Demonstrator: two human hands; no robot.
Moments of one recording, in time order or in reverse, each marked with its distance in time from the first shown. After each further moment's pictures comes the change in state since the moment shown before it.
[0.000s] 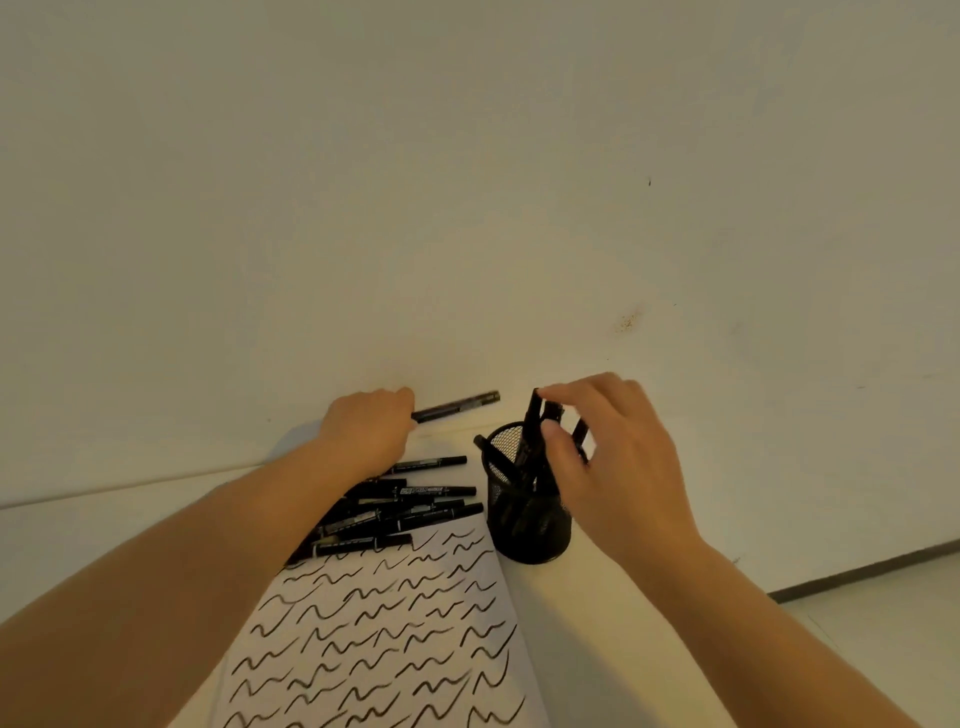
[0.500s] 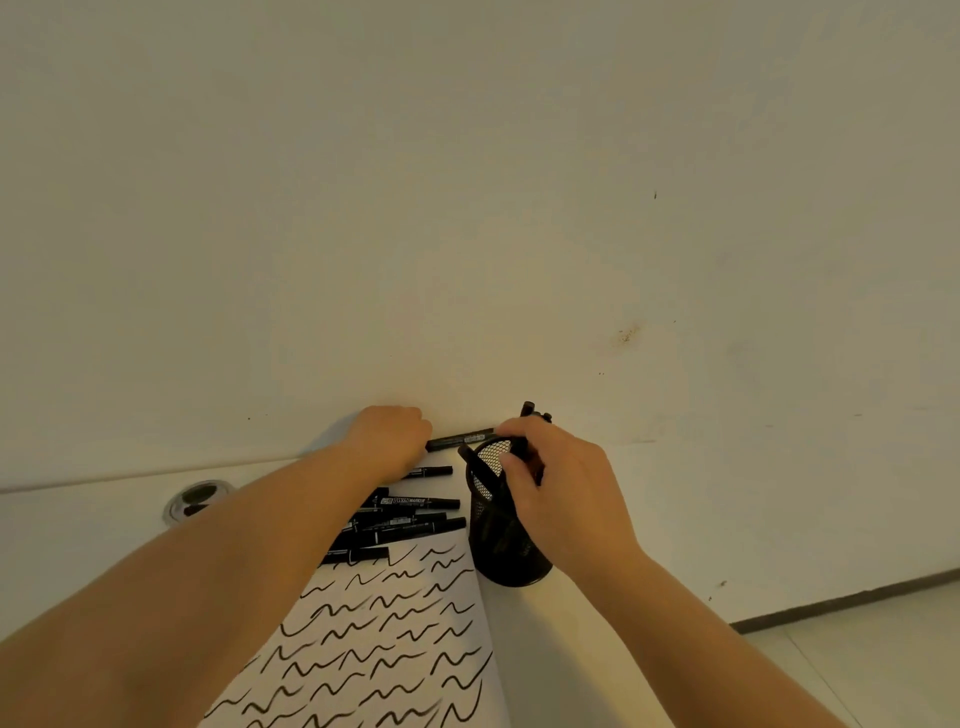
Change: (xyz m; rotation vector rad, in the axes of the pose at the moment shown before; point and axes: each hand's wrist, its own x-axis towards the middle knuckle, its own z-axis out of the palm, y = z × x) left_hand 0.048 0.013 0.045 0.155 -0.110 0.138; right_hand 0.006 0.015 0.036 0.135 -0.234 0.119
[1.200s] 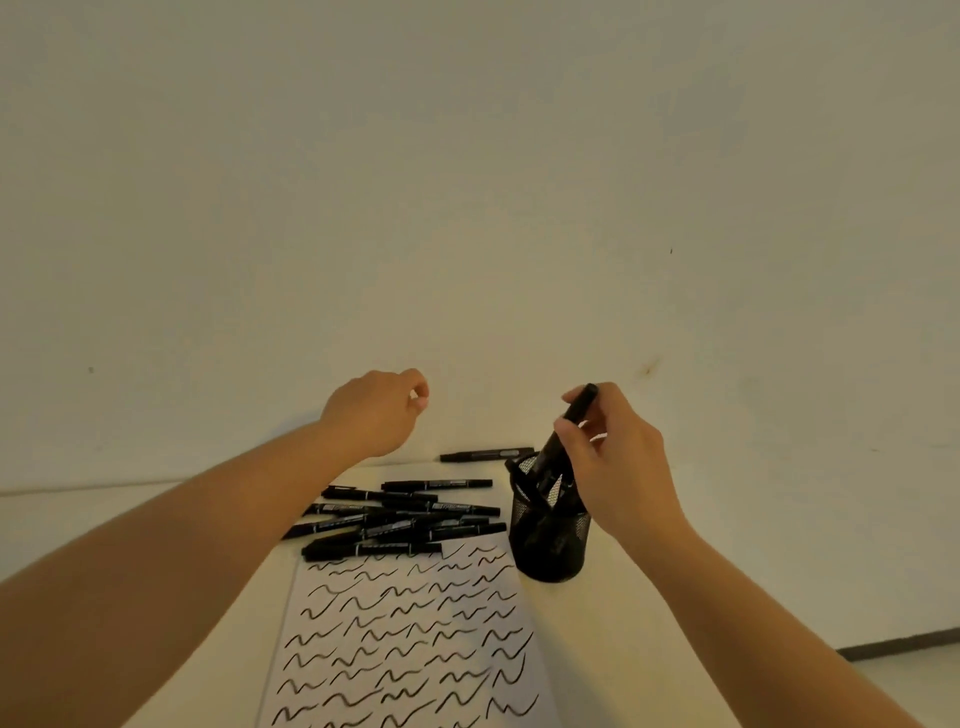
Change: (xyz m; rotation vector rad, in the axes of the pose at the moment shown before) left_hand -0.097 -0.040 -0.090 -0.509 0.238 -0.263; right_hand 0.004 -0.039 -0.039 0.269 0.096 0.108
